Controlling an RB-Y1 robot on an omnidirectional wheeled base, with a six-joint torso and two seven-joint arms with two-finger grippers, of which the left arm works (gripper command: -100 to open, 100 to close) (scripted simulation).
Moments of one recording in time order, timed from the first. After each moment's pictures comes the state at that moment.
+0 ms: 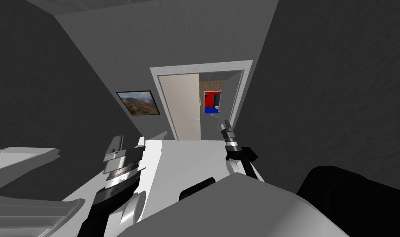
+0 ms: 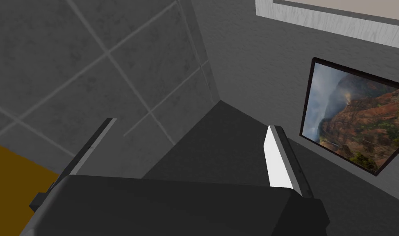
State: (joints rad) arm 0.46 0.05 0.08 -2.26 -0.02 -0.50 0.19
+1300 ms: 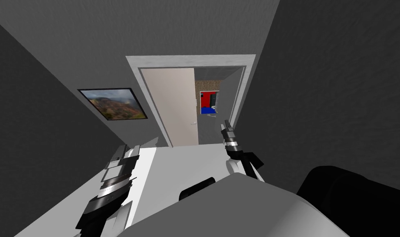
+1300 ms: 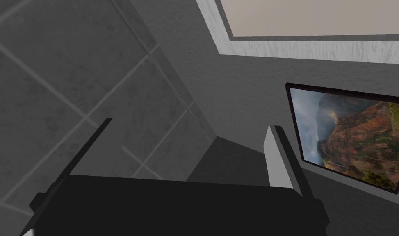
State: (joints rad) arm 0.41 0.08 0.29 -1.98 -0.25 -0.69 0.31
